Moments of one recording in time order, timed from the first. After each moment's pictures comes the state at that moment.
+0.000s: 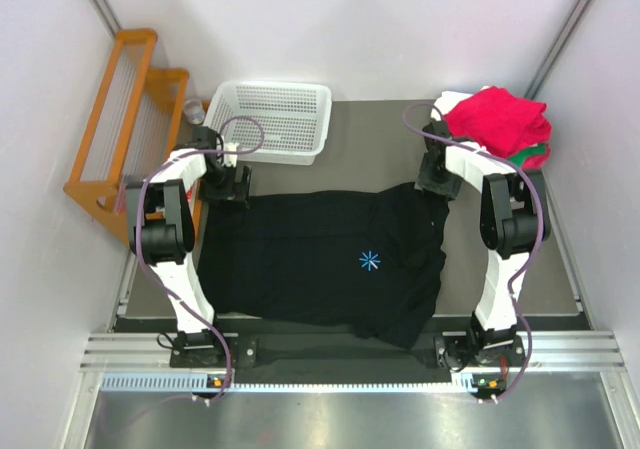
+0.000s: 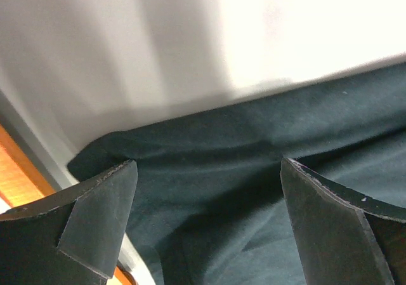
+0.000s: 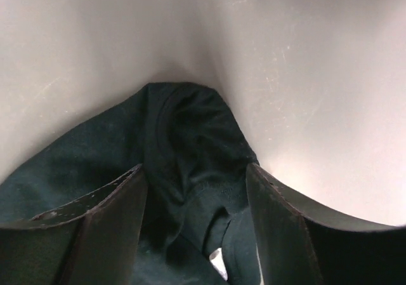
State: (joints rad) left arm 0.06 1.97 1.43 -0.71 0.19 0.17; right arm 0.19 2.00 1.45 -0.71 0.26 0.50
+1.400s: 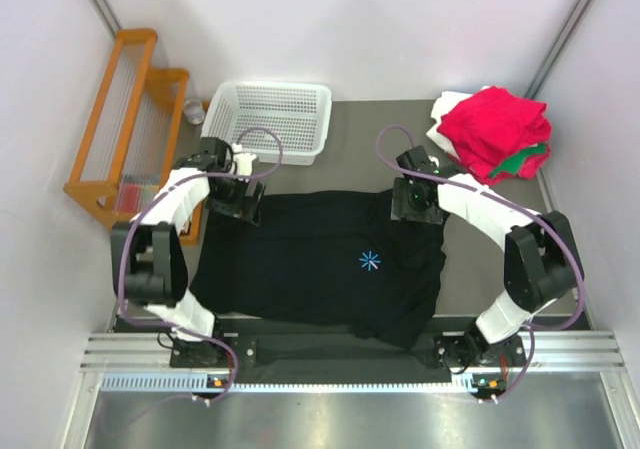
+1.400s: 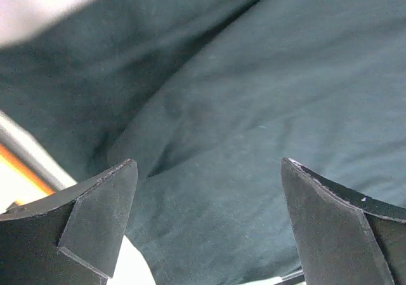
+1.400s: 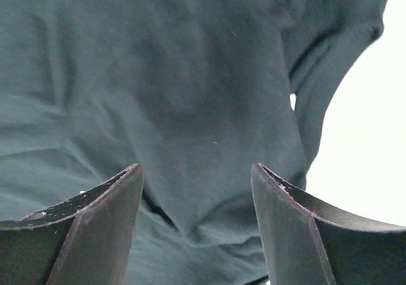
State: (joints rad) left arm -0.06 1.59 1.20 -0.79 0.26 0.26; right arm 0.45 1.61 1.16 -0.73 0.19 0.53
